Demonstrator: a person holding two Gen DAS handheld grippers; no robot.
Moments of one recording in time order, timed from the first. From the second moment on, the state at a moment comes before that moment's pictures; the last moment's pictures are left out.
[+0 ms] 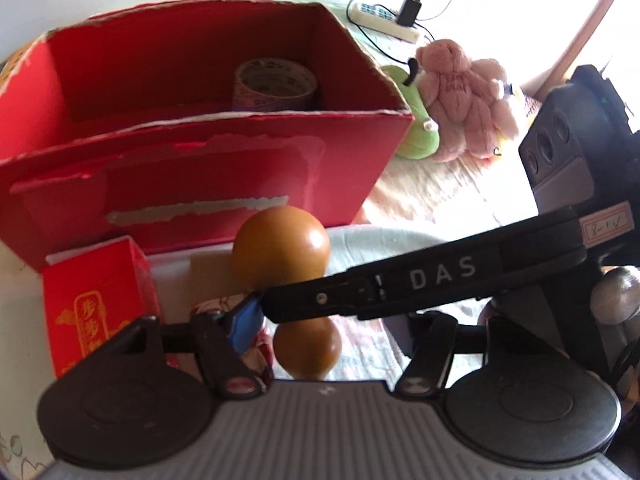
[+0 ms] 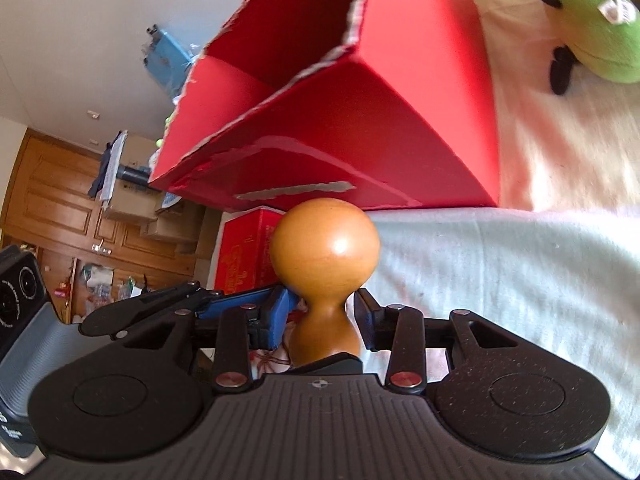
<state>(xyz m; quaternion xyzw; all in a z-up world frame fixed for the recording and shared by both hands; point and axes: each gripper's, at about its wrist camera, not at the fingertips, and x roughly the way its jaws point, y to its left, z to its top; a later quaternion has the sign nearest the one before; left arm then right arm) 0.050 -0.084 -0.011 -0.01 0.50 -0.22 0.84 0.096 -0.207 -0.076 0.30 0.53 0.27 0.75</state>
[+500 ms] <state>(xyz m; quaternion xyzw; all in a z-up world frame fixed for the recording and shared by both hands) 0.064 -0.110 -0.035 0.03 0.52 -0.26 0.81 0.089 -0.230 -0.085 0.33 0.54 0.21 0.75</state>
